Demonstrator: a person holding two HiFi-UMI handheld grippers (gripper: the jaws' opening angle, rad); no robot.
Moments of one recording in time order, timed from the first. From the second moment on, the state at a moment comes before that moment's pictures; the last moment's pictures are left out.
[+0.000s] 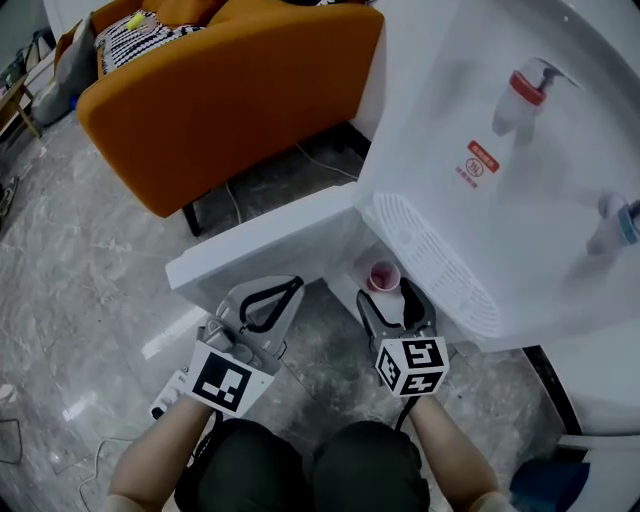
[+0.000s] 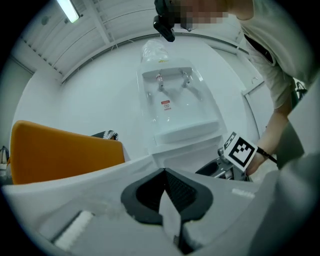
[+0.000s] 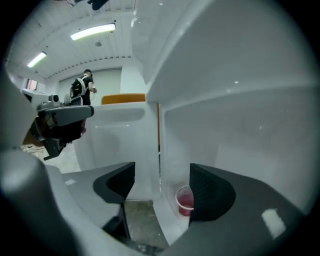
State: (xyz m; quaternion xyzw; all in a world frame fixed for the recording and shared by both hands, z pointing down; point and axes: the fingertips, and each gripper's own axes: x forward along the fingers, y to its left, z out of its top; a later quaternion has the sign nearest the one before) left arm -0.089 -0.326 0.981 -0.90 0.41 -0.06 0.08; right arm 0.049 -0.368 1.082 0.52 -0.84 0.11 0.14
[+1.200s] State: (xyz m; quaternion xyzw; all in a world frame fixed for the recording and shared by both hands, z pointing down) left arm -0.083 -0.361 1.066 -0.91 0.40 -0.13 0.04; right arm 0.086 -0.422 1.202 0.60 -0.75 0.18 0.21
